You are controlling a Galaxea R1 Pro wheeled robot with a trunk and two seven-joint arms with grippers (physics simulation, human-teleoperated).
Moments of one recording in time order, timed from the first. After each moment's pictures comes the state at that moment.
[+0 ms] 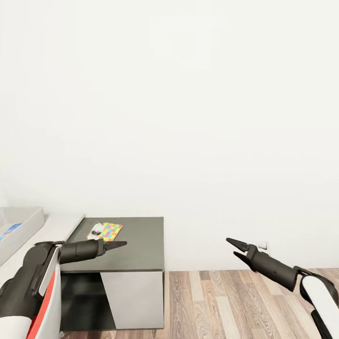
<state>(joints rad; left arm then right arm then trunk) -0.49 0.21 0.19 -1.24 0.07 1.02 -1.19 -0.21 -0.26 -0.17 -1.47 -1.16 0.91 0.24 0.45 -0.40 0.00</state>
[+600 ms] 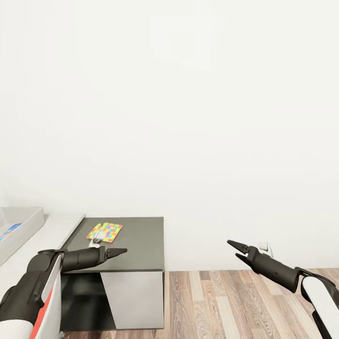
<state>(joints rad) -0.47 0.20 0.19 -1.14 0.07 0.98 -1.18 -0.21 -0.26 -0.19 -1.46 -1.09 0.92 0.26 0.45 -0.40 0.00</state>
